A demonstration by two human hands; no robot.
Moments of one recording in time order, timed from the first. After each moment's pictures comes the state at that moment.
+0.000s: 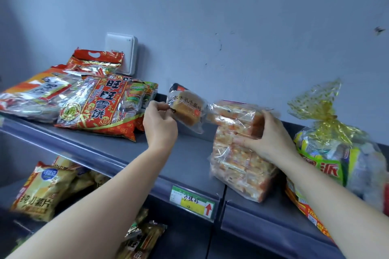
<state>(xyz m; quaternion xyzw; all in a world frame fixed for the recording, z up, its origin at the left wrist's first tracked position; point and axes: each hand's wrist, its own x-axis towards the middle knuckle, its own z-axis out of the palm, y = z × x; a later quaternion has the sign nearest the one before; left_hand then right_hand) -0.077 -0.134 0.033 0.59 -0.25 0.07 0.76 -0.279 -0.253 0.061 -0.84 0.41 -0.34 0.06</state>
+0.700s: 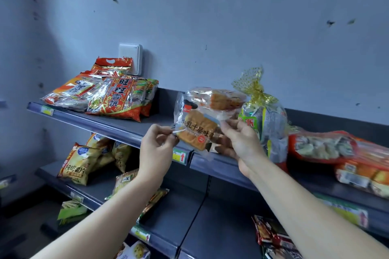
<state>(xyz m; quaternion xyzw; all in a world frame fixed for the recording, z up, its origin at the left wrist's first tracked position) -0.267 -0.010 -0.017 0.56 -0.31 -0.02 0.77 -0.391 -0.136 0.024 -0.64 0.22 -0.44 0.60</state>
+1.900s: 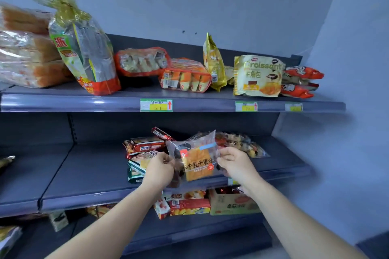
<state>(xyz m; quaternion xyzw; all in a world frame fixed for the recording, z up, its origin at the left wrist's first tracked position) -0.592 -0.090 -0.172 0.63 -0.44 -0.42 0.48 -0.792 -0.100 -0.138 -0.59 0.60 -0.39 0.38</state>
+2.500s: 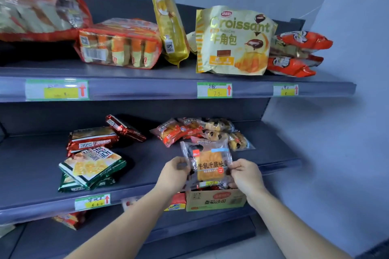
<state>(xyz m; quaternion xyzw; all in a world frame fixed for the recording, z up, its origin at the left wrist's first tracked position) -0.758 -0.218 -0.239 0.62 -0.46 -0.49 0.41 -0.948 -0.230 -0.235 -0.47 0.72 -0.35 0.36</state>
